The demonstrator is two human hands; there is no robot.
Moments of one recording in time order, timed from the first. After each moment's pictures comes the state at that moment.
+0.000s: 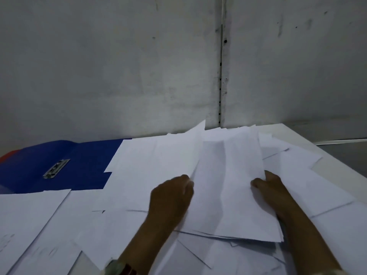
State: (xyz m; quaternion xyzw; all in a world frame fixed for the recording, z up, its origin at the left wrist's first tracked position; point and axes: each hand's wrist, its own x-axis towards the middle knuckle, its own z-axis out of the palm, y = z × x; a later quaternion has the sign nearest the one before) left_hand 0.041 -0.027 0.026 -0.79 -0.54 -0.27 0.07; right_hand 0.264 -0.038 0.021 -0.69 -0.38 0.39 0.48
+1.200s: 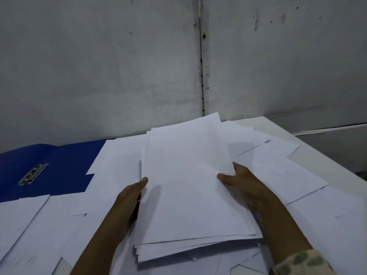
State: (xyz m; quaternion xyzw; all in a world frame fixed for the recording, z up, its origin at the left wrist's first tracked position) left_hand 0.000 -0.028 0.023 -0.42 -0.60 -0.42 -0.54; right_hand 0.256 -0.038 0.017 -0.55 -0.44 0.50 0.50
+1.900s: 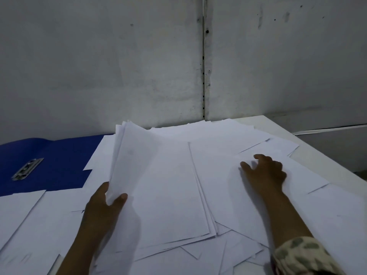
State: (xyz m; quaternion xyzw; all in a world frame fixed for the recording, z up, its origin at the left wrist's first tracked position) left_hand -0.041 -0.037 0.015 -0.55 -0.69 -0.38 -0.28; right_hand 0.293 -0.017 -0.003 -0.85 -0.44 0.08 0.30
